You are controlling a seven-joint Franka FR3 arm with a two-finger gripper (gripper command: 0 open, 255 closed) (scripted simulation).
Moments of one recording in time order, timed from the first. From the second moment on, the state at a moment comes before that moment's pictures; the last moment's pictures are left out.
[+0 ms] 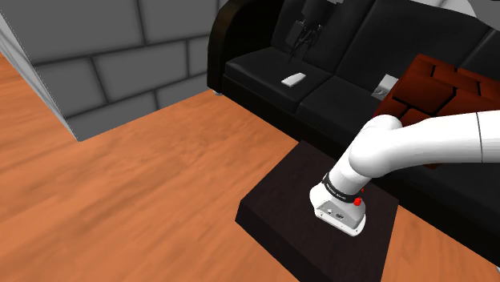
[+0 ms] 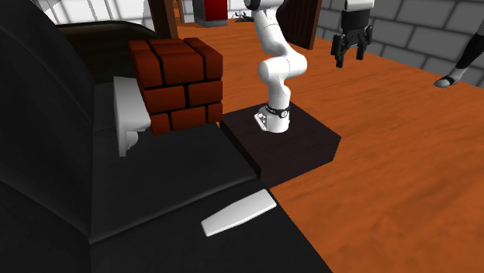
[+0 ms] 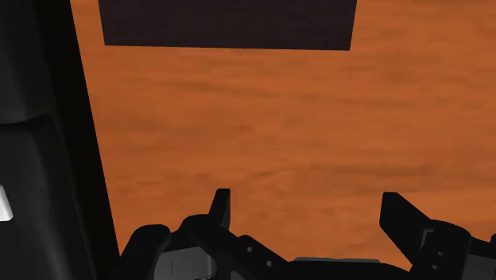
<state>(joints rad) -0.01 -0.83 -0.01 -2.36 0.12 1.66 -0.02</state>
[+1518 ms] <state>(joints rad) -0.23 -0.15 -0.09 -2.05 0.06 1.97 0.31</state>
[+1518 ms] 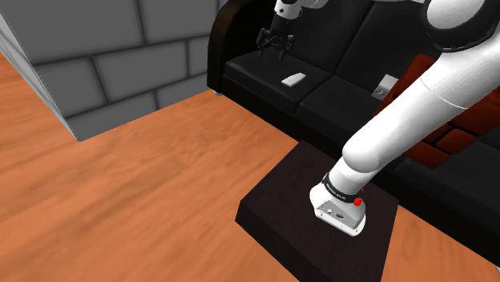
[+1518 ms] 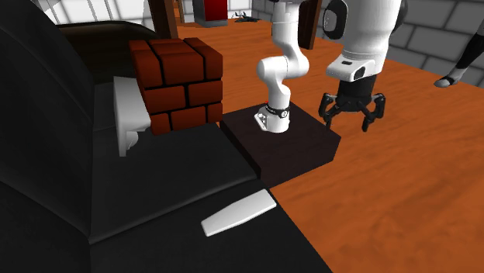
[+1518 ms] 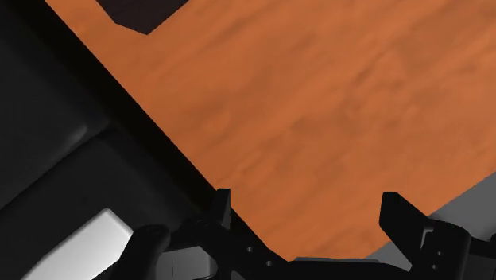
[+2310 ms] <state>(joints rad) -0.33 0.17 -0.19 -1.81 0.08 2.00 0.49</state>
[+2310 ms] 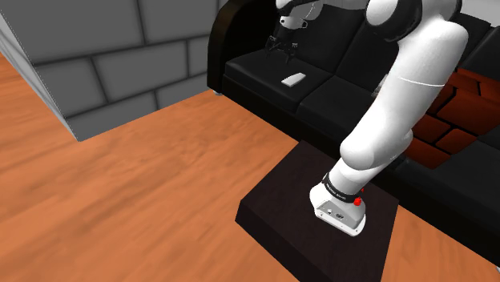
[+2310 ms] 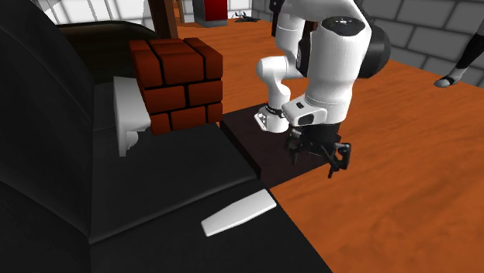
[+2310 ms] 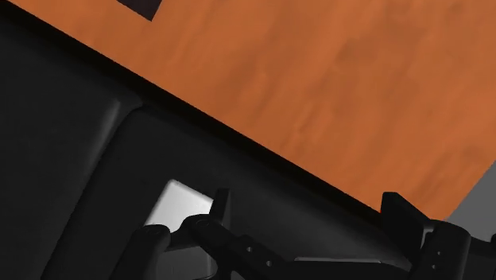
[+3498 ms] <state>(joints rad) -0.52 0.55 -0.32 -1.50 0.17 1.99 0.68</state>
